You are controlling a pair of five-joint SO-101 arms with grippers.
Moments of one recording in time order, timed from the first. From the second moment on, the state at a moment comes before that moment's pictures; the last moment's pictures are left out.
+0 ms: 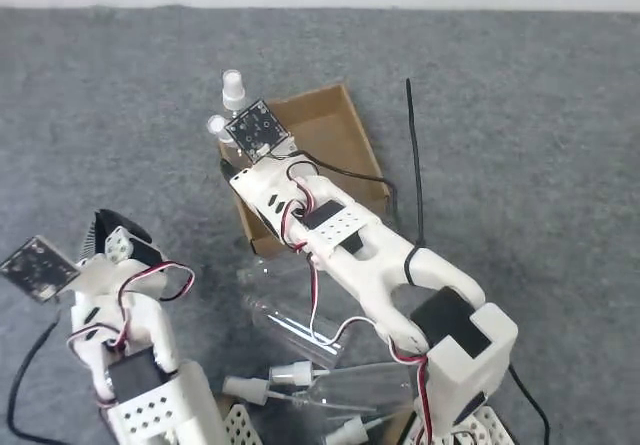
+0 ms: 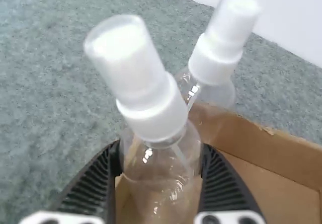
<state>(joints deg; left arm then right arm) -30.2 -99.3 93.1 39.8 28.4 -42.5 13.7 26.1 -3.9 3.8</state>
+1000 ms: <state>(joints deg) -30.2 -99.3 94.4 39.8 28.4 -43.1 14.4 25.6 -2.3 -1.5</state>
